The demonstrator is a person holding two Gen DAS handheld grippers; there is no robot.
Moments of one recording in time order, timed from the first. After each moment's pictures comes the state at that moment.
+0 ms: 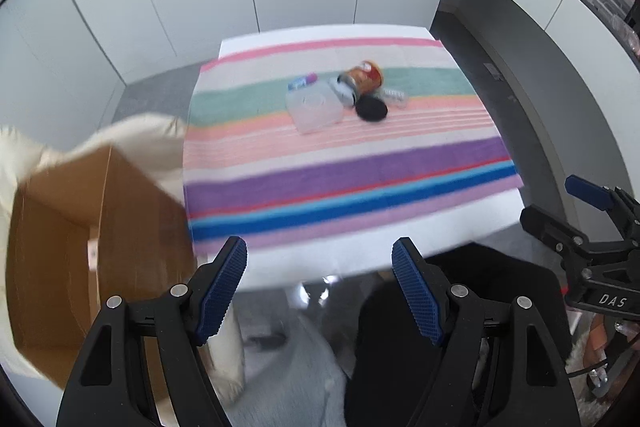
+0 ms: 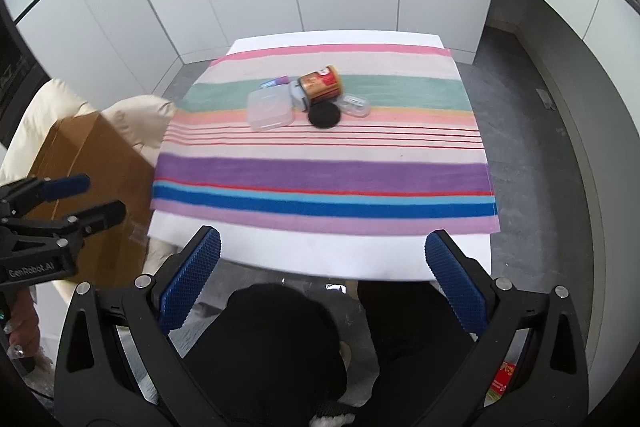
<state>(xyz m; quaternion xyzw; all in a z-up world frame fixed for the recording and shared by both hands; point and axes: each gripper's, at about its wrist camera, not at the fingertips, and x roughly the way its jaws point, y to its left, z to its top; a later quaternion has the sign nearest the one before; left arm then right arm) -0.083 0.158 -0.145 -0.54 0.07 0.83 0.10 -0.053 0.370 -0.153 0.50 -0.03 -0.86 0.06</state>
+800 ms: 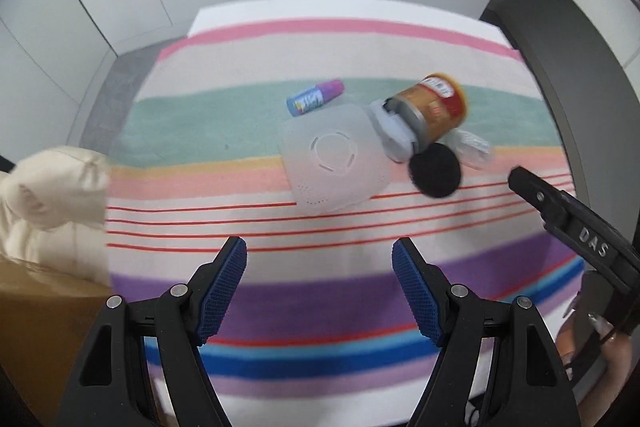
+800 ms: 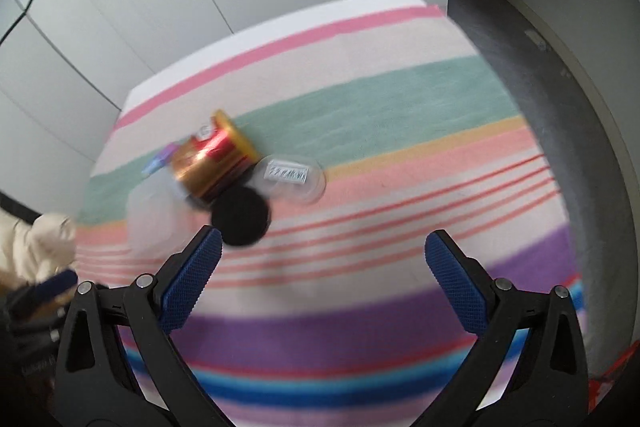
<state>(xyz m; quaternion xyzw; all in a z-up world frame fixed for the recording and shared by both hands) -0.268 0.188 -0.292 -0.59 0.02 0.80 0.06 -0.265 0.414 -0.308 0.52 -0.15 -0.84 -0.03</state>
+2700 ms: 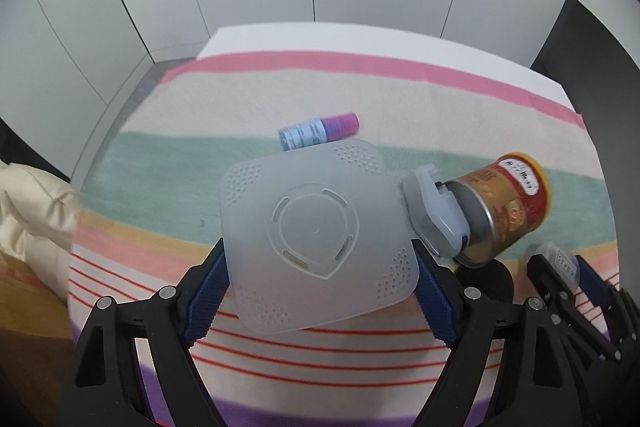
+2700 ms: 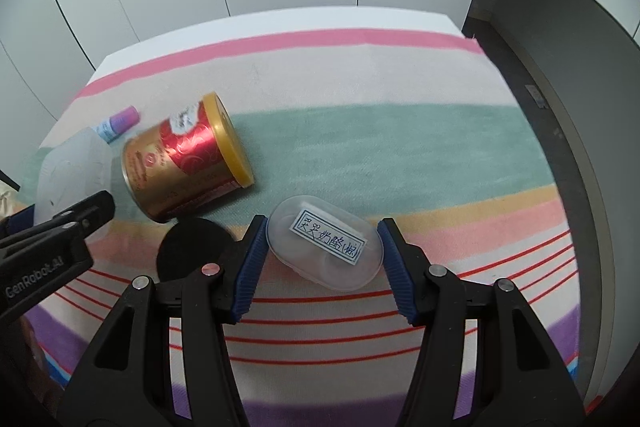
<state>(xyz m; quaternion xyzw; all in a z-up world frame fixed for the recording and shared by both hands) -0.324 0.209 -0.322 -0.53 0.00 0.85 -0.03 -0.311 0.380 -0.345 0.50 -0.03 -0.86 -0.03</state>
